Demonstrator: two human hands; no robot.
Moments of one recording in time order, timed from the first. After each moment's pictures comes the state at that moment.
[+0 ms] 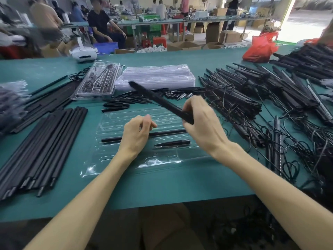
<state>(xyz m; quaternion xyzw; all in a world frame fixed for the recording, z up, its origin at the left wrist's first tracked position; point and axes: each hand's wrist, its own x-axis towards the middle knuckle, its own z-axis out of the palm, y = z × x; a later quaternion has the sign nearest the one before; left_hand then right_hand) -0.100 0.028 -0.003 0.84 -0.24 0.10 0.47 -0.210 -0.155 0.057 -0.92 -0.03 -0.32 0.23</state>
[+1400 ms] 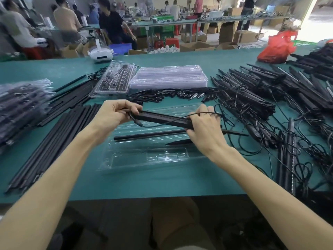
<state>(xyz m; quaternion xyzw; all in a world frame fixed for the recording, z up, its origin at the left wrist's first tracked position) -0.091 0.111 0.066 0.75 -0.24 -0.06 0.62 -0.203 -0.135 0.033 -0.97 0.06 -0.23 0.07</state>
